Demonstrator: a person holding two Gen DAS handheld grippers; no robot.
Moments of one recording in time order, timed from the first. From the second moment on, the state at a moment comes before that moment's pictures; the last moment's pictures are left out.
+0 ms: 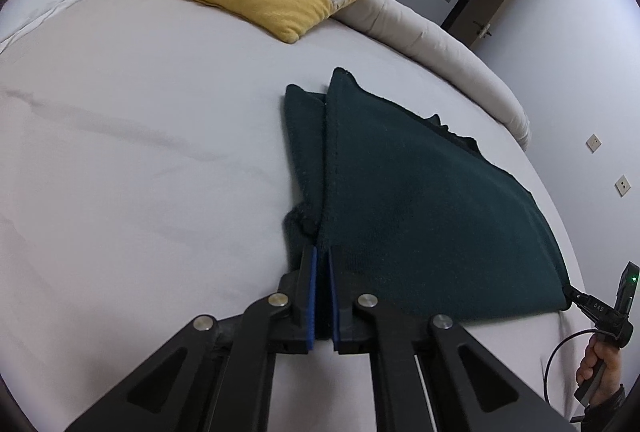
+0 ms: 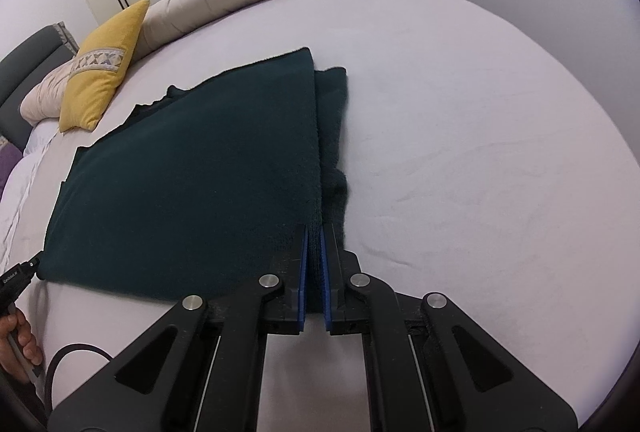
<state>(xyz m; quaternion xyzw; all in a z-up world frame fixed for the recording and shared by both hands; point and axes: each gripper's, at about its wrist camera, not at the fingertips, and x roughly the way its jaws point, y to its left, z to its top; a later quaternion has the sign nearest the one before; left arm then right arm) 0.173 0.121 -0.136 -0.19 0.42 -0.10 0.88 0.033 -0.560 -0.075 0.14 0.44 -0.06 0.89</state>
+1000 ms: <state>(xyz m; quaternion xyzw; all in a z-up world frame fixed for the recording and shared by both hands) 0.269 0.035 -0.088 -0.06 0.38 -0.13 0.92 0.146 -0.508 -0.040 0.20 0.43 0.07 0.88</state>
